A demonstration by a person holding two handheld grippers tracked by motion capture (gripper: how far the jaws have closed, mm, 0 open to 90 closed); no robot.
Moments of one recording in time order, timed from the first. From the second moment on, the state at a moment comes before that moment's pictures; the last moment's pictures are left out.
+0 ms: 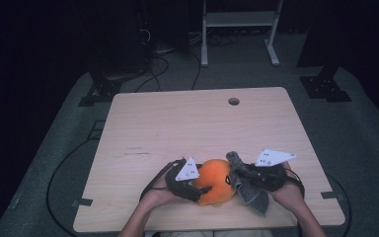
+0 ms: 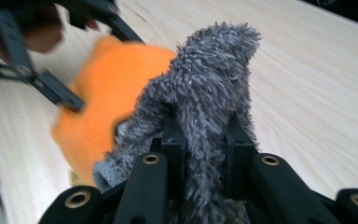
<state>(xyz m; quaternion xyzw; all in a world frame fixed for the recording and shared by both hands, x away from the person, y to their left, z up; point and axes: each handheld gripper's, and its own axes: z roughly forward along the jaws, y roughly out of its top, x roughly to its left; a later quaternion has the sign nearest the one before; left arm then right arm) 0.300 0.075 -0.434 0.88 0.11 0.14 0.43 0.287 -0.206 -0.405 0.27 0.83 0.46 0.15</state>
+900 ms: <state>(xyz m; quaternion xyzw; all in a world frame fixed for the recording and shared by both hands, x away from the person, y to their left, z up) 0.295 0.060 -0.421 0.87 0.11 0.13 0.45 0.281 -0.200 -0.399 0.25 0.85 0.44 0.16</state>
